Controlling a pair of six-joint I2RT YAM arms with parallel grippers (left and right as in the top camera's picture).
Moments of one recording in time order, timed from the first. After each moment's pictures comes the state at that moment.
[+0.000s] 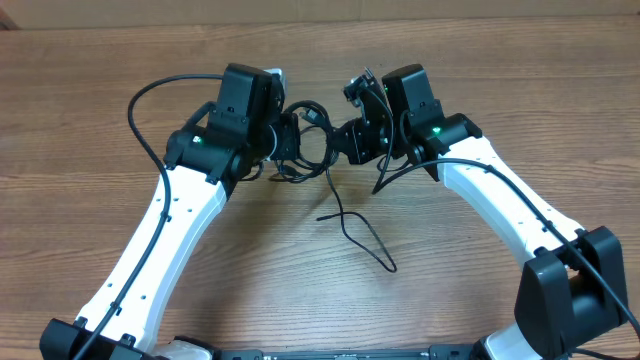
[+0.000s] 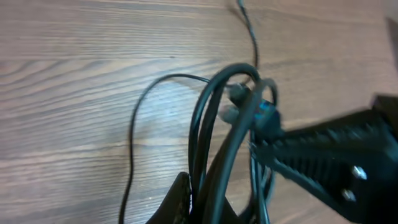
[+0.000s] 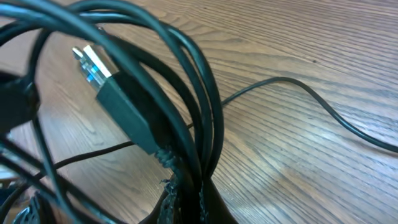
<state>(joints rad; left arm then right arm) -0.35 1.50 1.38 -0.78 0.09 -0.41 0.41 1.73 1.31 -0.47 -0.57 0.13</state>
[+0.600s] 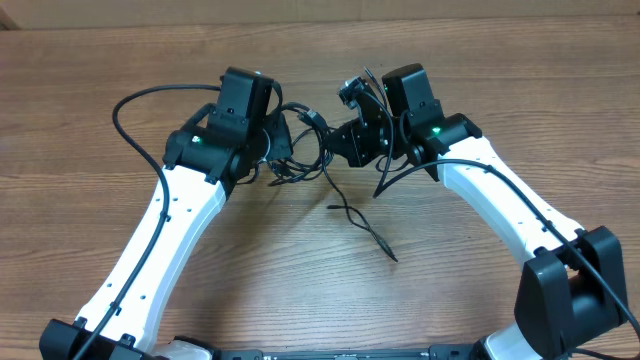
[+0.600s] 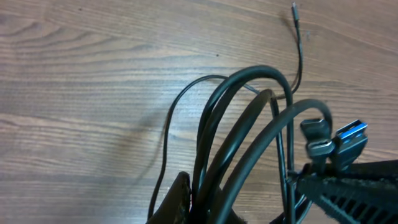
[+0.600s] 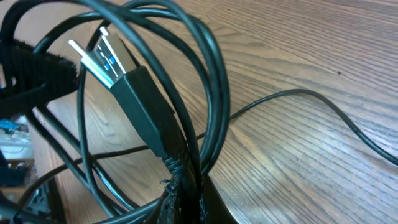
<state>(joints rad) -0.35 1.50 1.38 -0.85 -0.02 -0.55 0.41 1.73 1.31 -0.45 -0.62 0.08</state>
